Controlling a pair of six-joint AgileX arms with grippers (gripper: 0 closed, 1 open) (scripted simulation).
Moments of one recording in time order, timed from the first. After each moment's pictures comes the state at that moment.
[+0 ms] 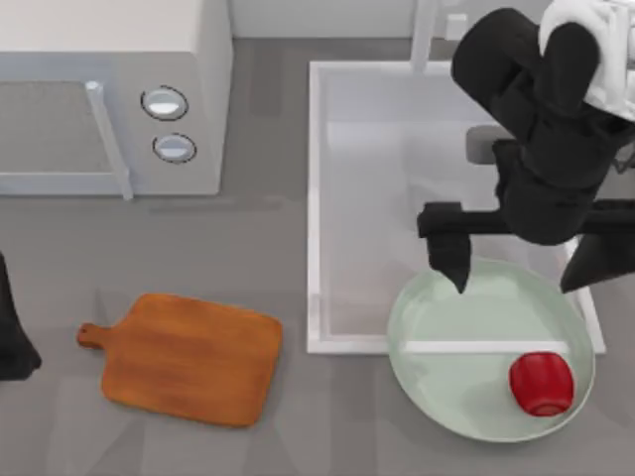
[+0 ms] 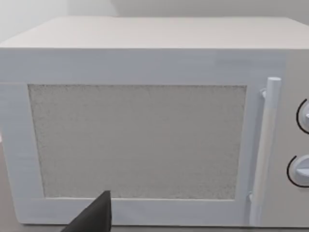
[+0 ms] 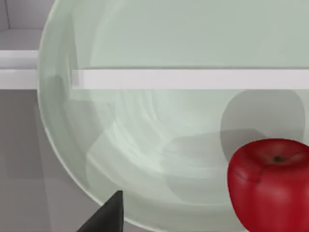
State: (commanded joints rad) left arm 0.00 0.00 0.00 0.00 0.00 0.00; right arm 0.54 1.81 1.45 -1.22 0.00 0.55
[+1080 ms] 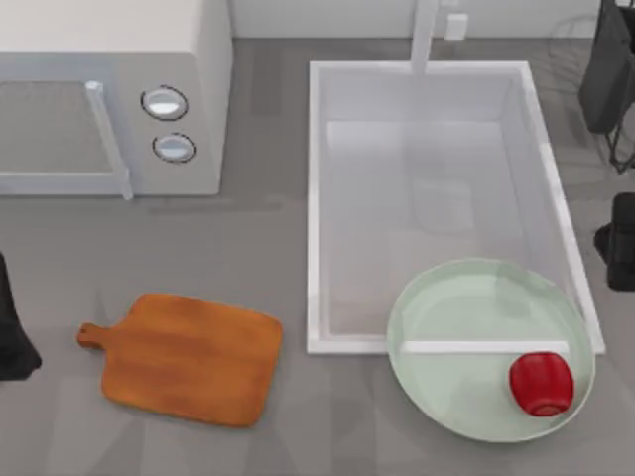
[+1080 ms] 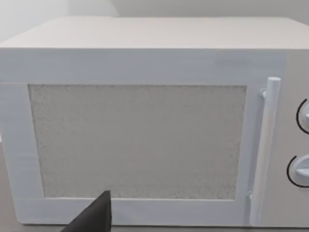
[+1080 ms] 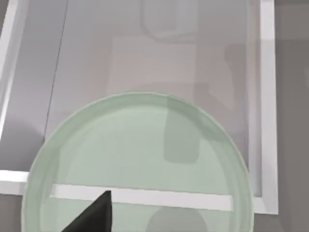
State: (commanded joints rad) left arm 0.00 0.00 0.00 0.00 0.00 0.00; right arm 0.30 0.97 0.80 -0.68 0.00 0.31
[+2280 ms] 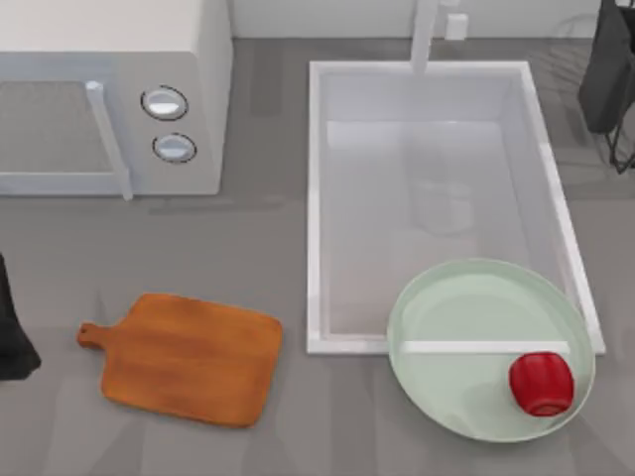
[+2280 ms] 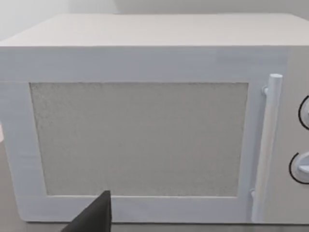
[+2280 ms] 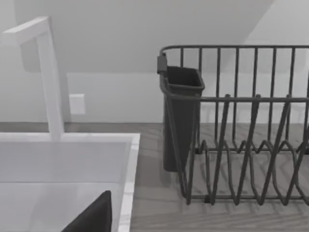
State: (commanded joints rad) left arm 0.00 0.01 0.01 -0.01 0.00 0.01; right arm 0.00 0.00 0.00 0.00 0.00 0.00
